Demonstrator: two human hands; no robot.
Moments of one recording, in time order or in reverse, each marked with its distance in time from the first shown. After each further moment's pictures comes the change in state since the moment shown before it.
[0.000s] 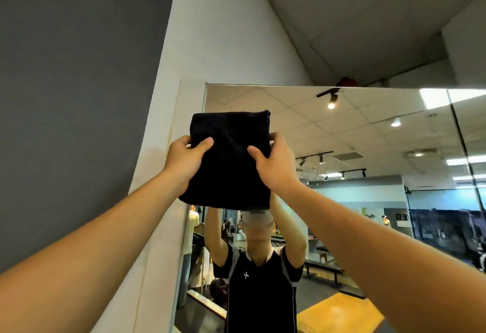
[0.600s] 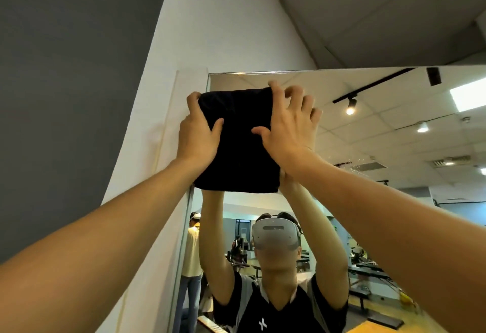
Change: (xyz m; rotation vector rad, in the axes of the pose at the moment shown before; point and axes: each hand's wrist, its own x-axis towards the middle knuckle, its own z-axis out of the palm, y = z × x) left_hand 0.122 -0.042 0.036 0.558 0.206 0.574; right_hand 0.116 0.042 0.051 -0.818 0.303 -0.397
